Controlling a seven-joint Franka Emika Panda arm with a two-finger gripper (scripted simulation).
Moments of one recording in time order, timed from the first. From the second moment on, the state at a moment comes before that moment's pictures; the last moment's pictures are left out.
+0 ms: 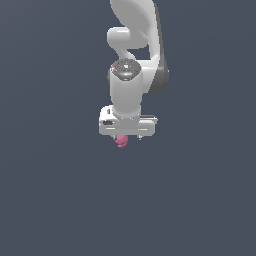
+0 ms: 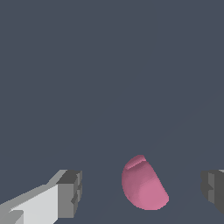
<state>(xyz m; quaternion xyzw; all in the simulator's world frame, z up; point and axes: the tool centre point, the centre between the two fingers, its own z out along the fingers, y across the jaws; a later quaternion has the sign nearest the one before) 0.007 -0.004 0.173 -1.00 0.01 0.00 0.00</state>
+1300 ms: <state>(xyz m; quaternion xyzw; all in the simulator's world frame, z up) -0.006 -0.045 0.165 -1.00 0.00 0.00 -0.01</state>
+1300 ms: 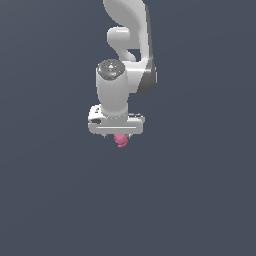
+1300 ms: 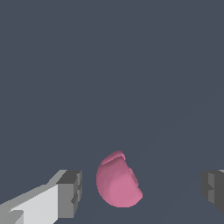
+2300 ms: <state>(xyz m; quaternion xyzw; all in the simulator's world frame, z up) -0.066 -0.035 0.106 -0.98 -0.21 0.00 0.00</state>
